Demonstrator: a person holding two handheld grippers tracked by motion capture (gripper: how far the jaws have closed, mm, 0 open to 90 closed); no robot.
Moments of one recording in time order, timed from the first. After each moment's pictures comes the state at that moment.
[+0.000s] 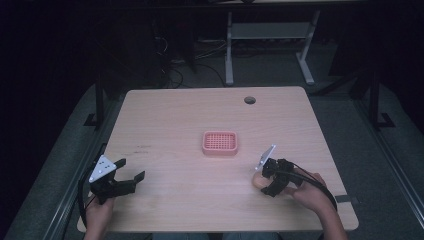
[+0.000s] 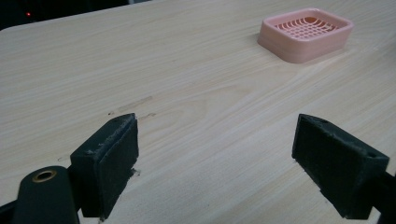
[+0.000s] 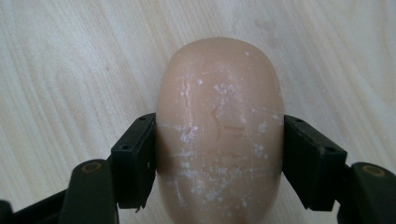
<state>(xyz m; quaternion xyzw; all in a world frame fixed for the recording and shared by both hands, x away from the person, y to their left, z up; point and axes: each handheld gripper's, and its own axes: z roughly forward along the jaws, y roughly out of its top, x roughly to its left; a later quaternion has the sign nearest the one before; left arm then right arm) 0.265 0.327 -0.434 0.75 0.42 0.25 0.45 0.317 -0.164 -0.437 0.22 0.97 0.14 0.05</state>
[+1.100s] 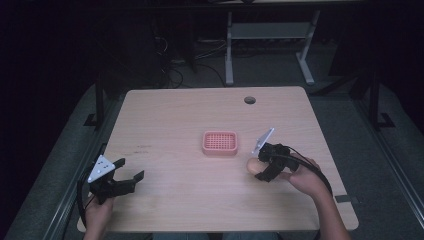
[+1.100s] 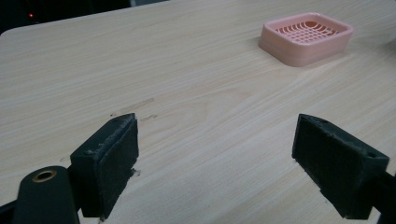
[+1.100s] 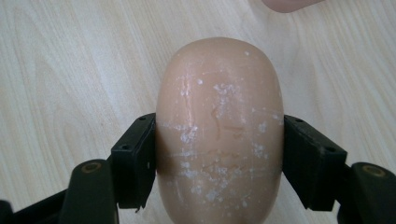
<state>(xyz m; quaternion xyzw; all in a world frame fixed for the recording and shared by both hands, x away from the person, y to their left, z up) 0.264 0.328 -0.433 0.75 0.42 0.25 0.45 0.345 -0.155 -0.406 0.21 0.96 0.18 0.05</state>
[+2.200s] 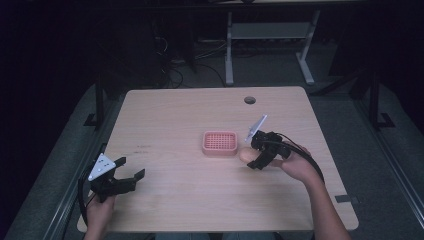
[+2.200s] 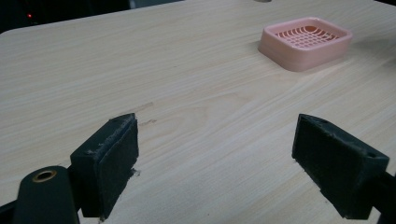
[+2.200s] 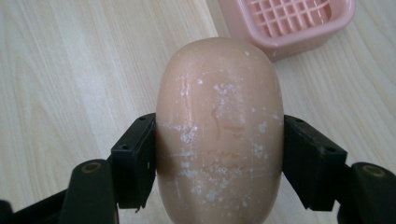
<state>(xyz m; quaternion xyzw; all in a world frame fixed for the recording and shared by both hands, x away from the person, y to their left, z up) 0.268 0.326 -0.432 0.74 0.42 0.25 0.46 0.375 -0.138 -0.391 0.19 0.96 0.20 0.05</state>
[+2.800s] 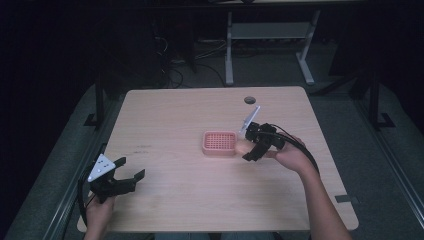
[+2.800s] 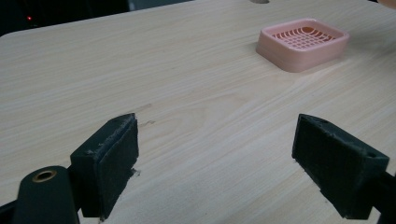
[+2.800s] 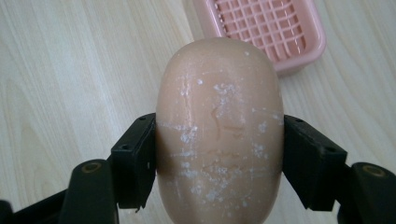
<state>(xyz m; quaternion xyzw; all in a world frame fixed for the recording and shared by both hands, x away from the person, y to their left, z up) 0.266 0.326 -0.430 0.74 0.42 0.25 0.46 0.394 -0.123 -0.377 0.19 0.96 0.19 0.05</state>
